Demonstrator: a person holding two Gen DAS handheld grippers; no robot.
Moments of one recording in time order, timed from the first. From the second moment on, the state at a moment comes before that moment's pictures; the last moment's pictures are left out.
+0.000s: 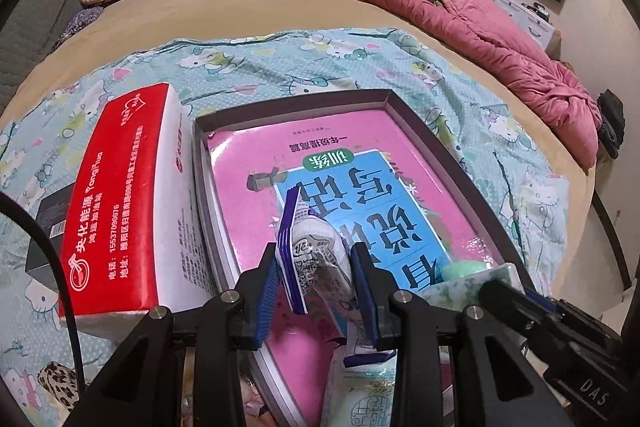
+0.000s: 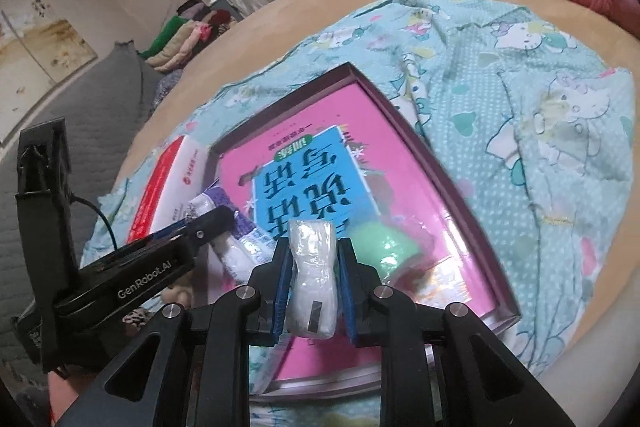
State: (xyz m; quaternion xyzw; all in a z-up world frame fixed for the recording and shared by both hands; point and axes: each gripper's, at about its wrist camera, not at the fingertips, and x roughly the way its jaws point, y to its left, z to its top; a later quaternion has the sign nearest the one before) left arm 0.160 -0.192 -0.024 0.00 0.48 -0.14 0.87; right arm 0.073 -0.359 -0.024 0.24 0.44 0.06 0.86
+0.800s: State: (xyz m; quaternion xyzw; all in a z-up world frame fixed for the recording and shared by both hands) left arm 0.162 -0.195 -0.030 0.01 0.49 -0.14 0.86; right arm 0.071 -0.366 -0.017 0.21 0.43 0.03 0.88
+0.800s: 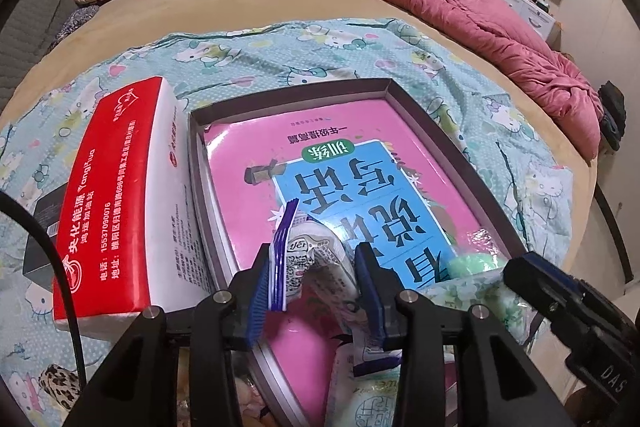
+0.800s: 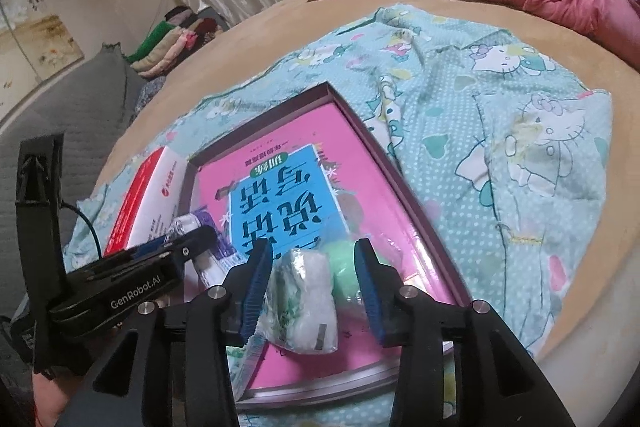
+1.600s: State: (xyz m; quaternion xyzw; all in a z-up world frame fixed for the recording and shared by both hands) left arm 0.159 -0.186 -0.025 0.00 0.50 -0.13 0.86; right arm 0.072 -0.369 -0.015 0.20 0.41 0.00 0.89
